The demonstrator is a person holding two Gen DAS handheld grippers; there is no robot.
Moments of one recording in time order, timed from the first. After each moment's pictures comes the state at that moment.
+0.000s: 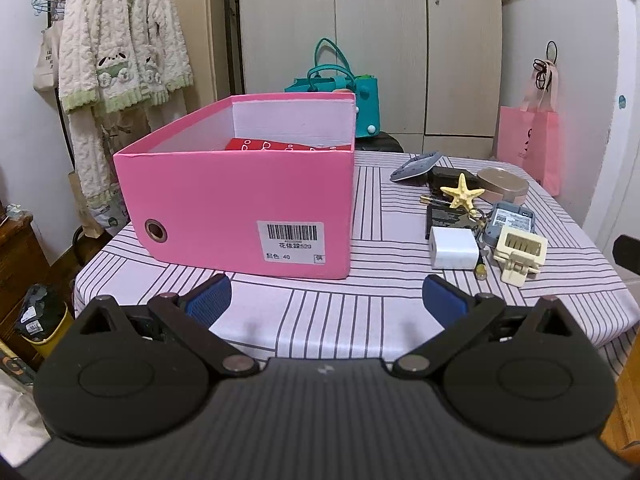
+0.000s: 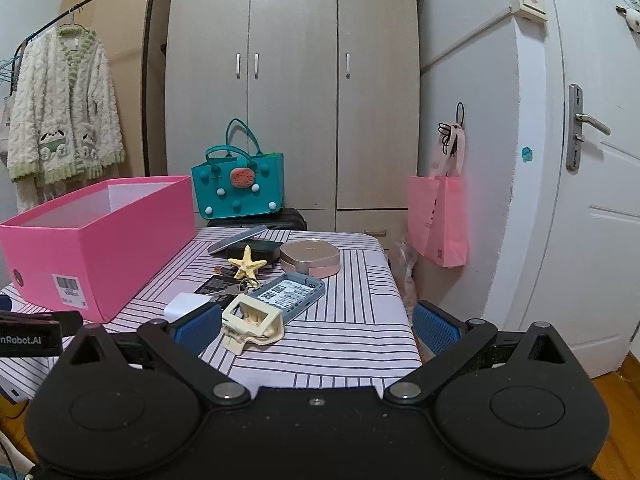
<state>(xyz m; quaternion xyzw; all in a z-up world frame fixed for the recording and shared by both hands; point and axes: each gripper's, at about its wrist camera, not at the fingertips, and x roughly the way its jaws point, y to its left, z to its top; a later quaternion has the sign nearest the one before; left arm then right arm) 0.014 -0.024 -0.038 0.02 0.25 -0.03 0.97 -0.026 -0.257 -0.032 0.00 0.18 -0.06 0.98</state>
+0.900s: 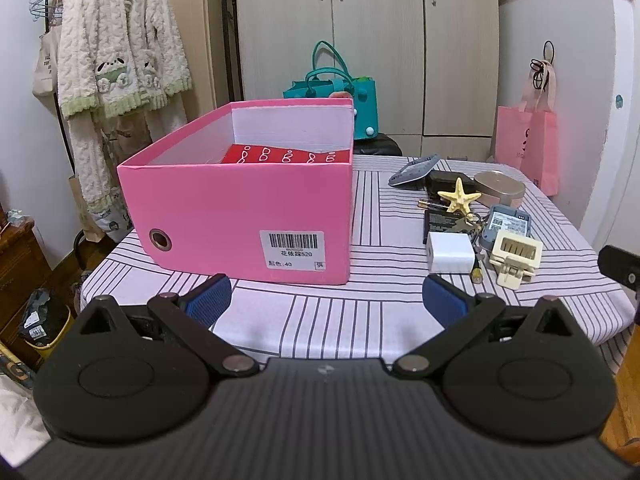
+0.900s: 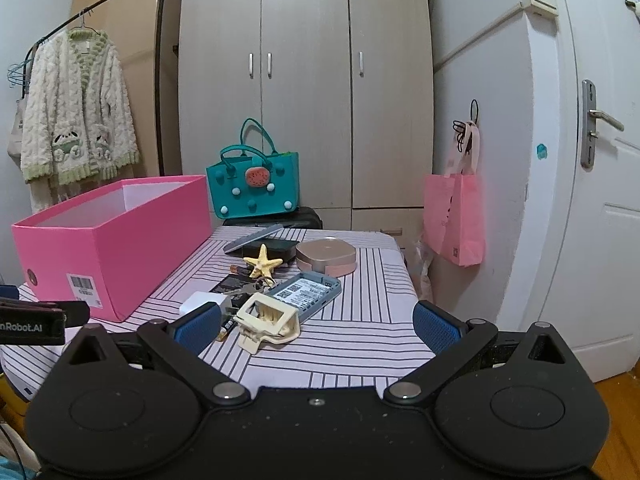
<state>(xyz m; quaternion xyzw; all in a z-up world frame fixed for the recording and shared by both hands) 0.009 -0.024 -0.030 0.02 0.25 -0.03 0.97 -0.023 -0.258 -0.035 0.01 0.18 -0.03 0.98</state>
